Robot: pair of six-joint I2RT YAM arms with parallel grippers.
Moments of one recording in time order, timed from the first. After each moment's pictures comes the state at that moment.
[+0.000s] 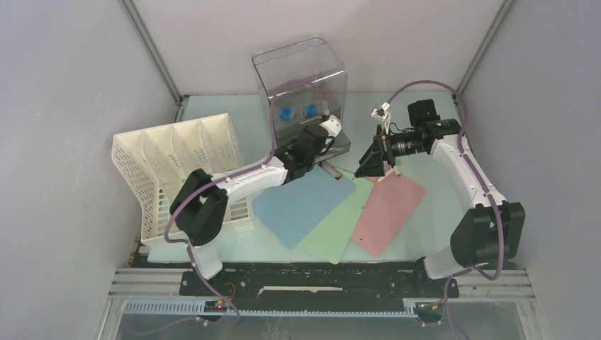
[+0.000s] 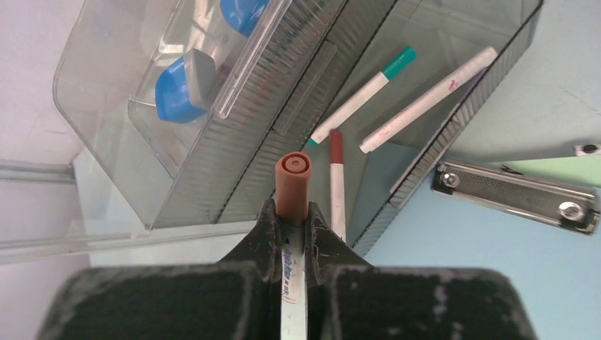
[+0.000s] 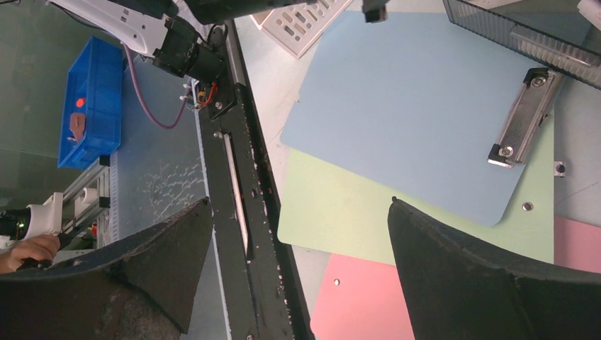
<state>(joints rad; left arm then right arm) -0.79 1.76 1.29 -0.08 -0.54 0.26 0.13 1.49 1.36 -0.98 -1.16 -0.44</state>
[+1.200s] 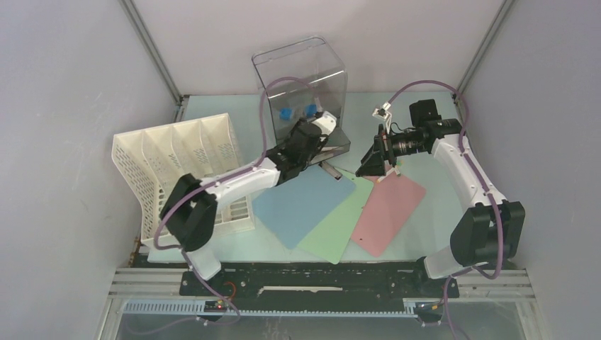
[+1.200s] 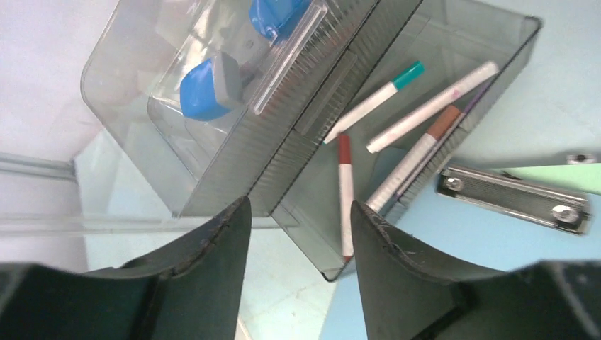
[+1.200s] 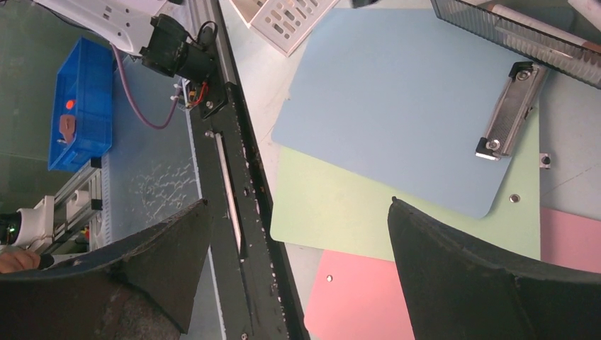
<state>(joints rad) -0.78 1.76 1.30 -0.06 -0.56 0.28 0.12 1.50 1.36 -0.98 -1.15 -0.45</state>
